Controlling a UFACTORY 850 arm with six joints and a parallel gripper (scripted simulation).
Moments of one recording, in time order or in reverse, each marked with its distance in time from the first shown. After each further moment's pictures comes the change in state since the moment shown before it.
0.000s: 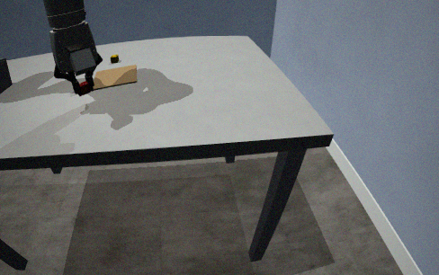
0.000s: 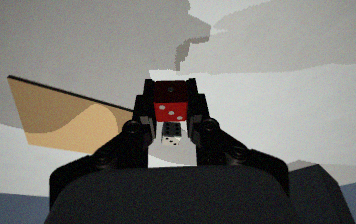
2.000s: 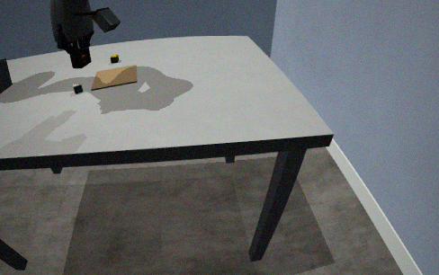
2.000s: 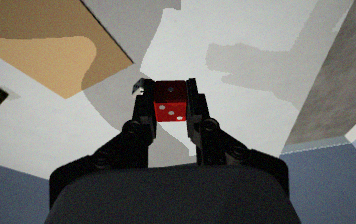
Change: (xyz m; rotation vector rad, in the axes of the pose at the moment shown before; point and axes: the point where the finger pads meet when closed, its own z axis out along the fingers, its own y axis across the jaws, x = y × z) arm -0.012 -0.013 -0.067 -0.027 -0.012 -0.618
